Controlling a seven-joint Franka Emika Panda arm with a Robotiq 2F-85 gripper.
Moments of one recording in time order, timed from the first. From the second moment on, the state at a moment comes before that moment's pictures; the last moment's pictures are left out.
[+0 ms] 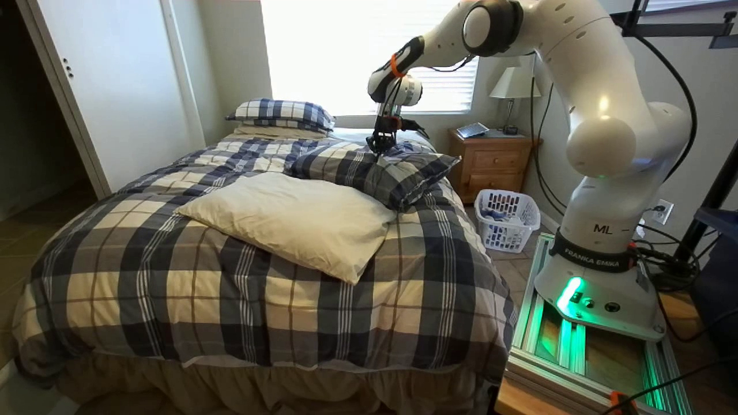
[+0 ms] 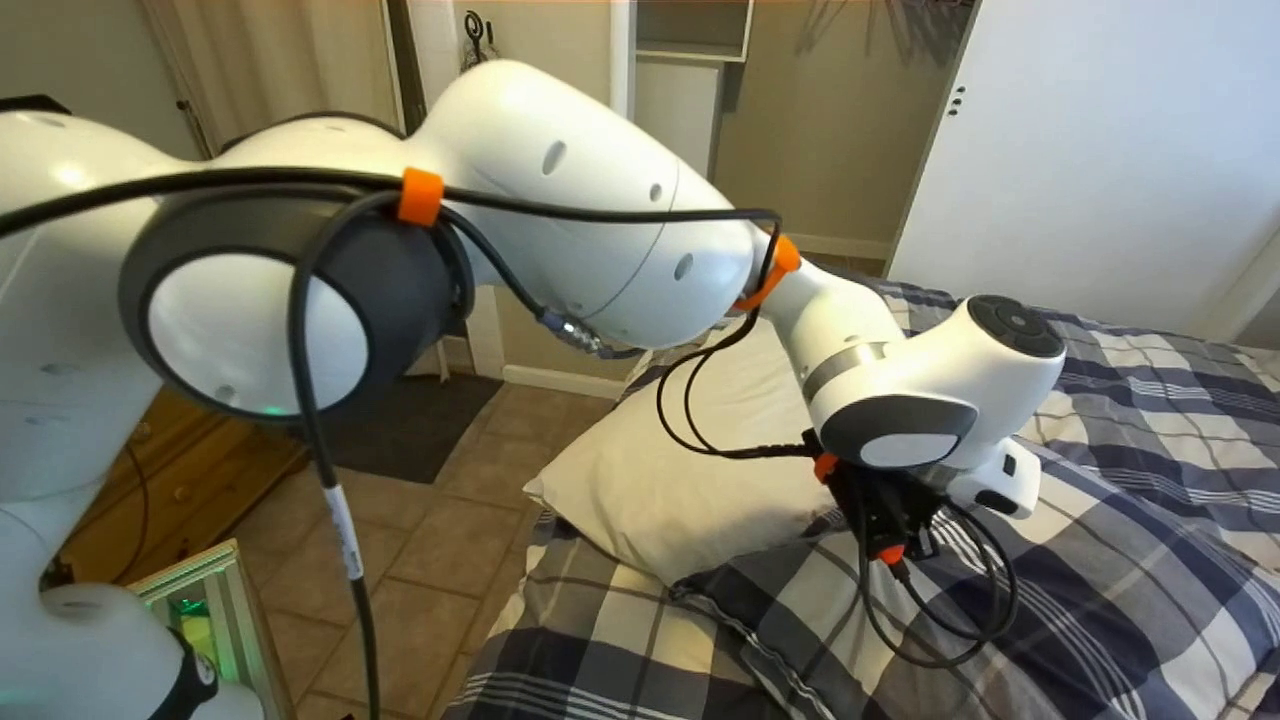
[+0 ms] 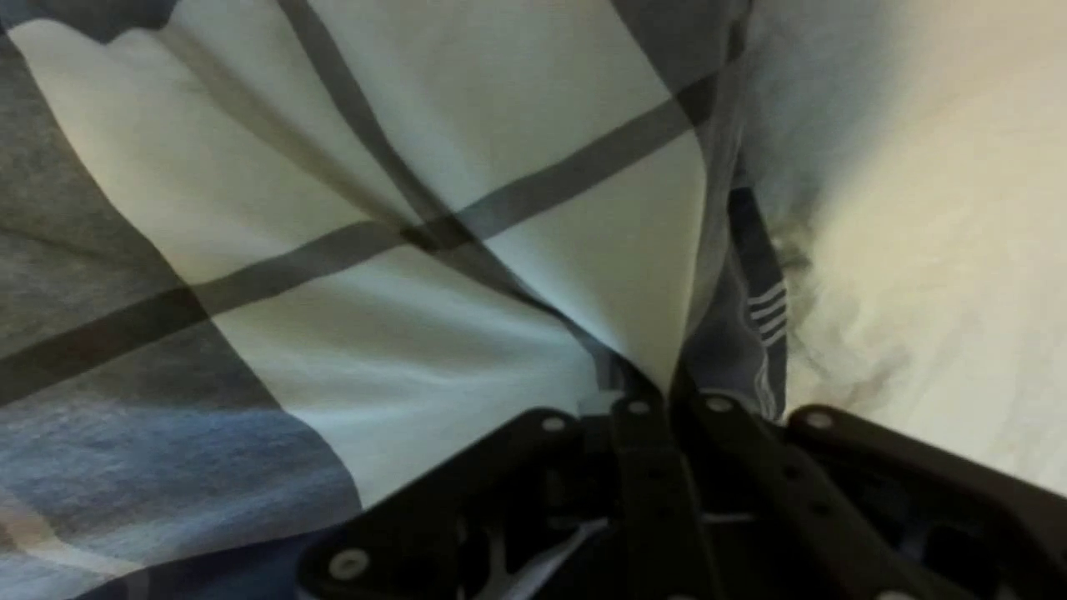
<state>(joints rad) -0.45 0.73 -0.04 -1.44 0.25 2.27 -0.15</state>
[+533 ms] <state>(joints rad) -0.40 0.58 -0.05 -1.44 0.25 2.19 -0.15</state>
